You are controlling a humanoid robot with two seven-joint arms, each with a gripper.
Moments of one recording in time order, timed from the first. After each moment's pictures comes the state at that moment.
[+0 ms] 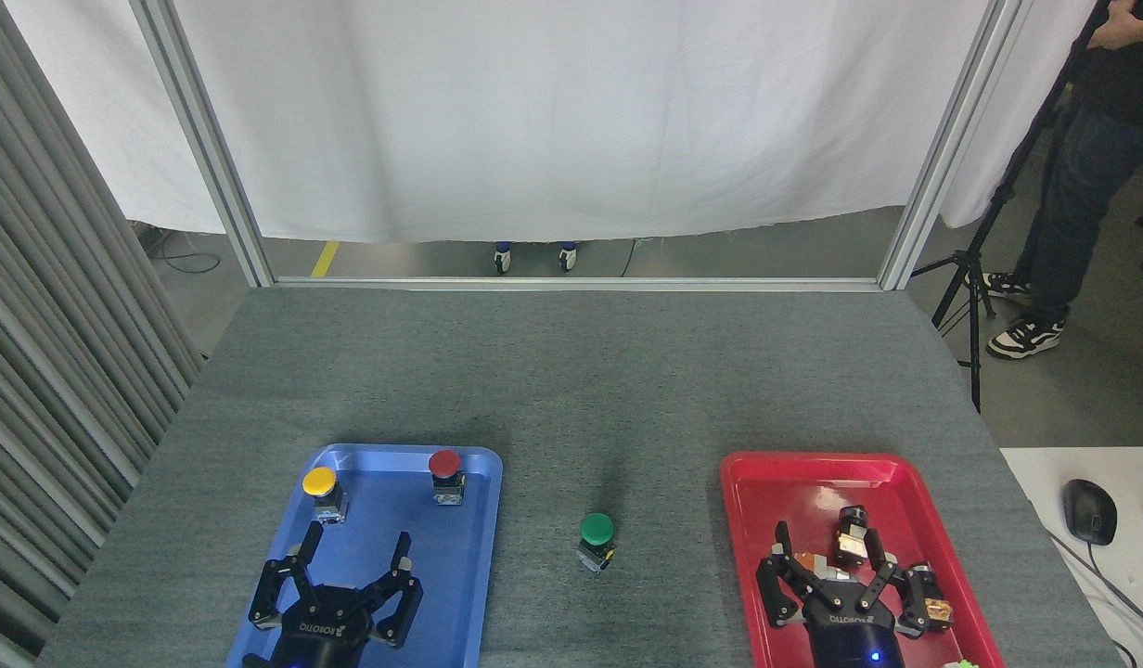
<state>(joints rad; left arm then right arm) 0.08 0.04 -0.03 -1.50 -1.52 -0.09 0.31 0.10 0.07 -0.06 -1.54 1.52 0.00 -0.08</state>
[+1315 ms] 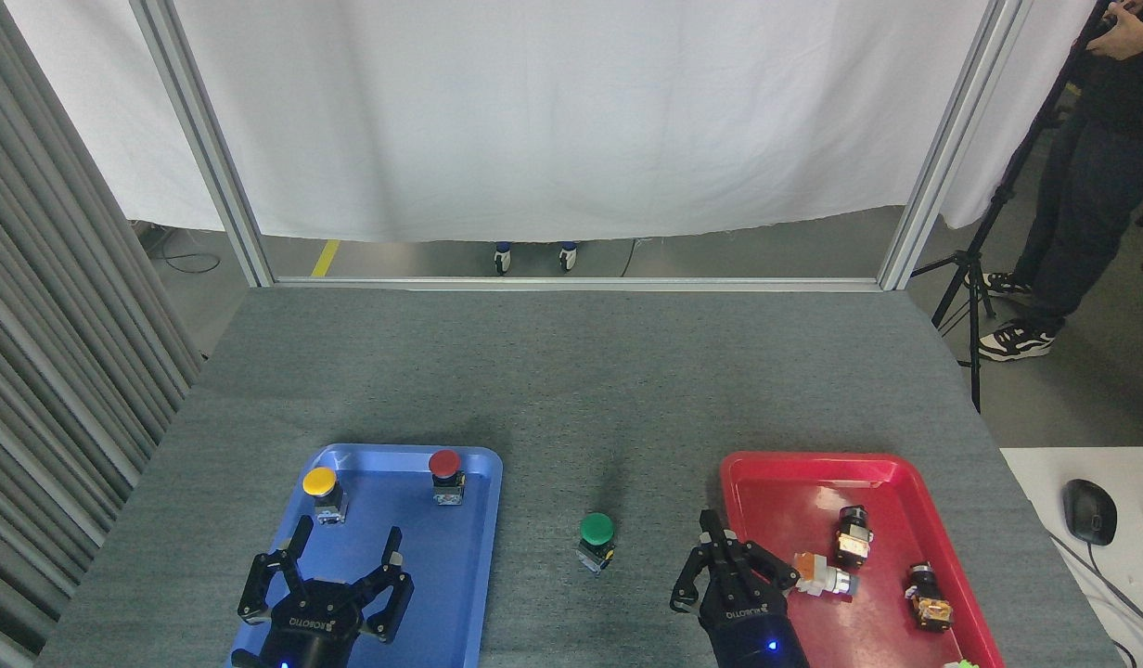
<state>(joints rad) 0.07 0.06 -0.02 -1.51 -1.52 -0.09 0.30 0.06 0.09 0.19 -1.53 1.55 0.00 -0.04</state>
